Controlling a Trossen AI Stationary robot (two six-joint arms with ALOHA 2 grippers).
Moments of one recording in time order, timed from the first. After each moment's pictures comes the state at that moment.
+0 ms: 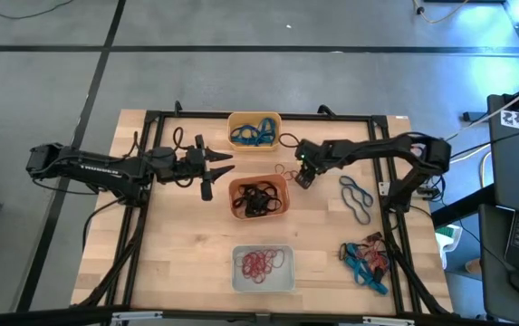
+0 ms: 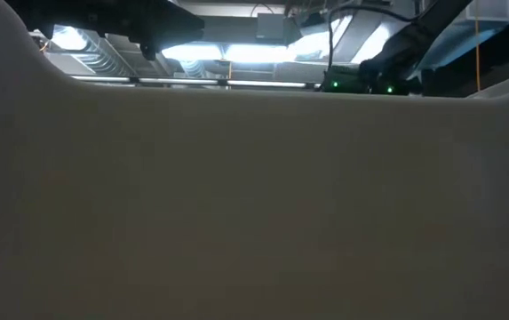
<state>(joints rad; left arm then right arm) 0.04 0.97 0.50 0.45 -0.23 0.02 -0.33 1.65 0.87 -0.46 0.11 0.32</state>
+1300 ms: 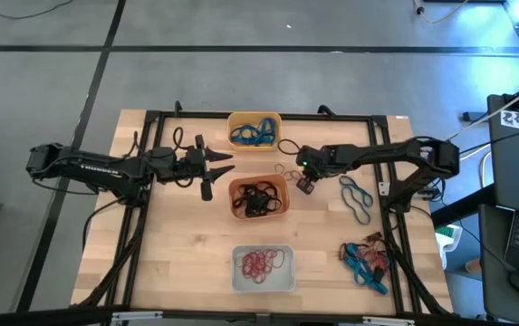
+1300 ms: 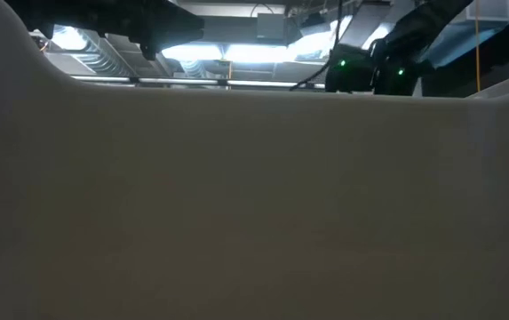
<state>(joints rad) 0.04 0.97 0.50 0.45 -0.23 0.02 -0.24 1.56 0.87 -0.51 0.16 0.31</state>
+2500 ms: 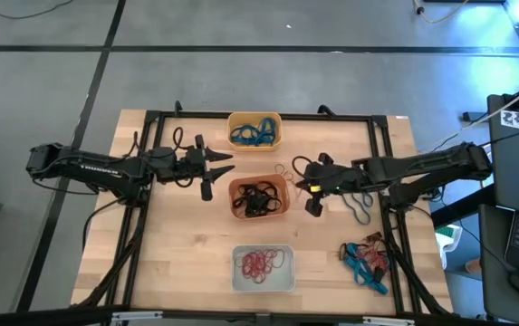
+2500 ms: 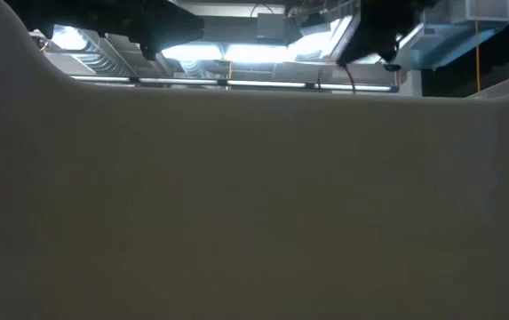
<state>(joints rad) 0.04 0.97 0.50 0.45 -0.23 0.02 0.16 1.26 1.06 -0.56 0.27 0.34</state>
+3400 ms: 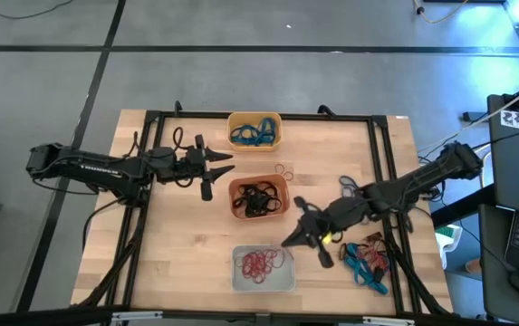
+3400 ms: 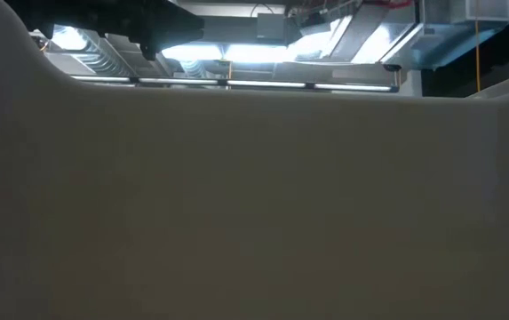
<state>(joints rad) 0.04 0.97 0.50 0.45 -0.23 0.02 0.44 1.39 1.13 -0.10 -0.01 0.17</state>
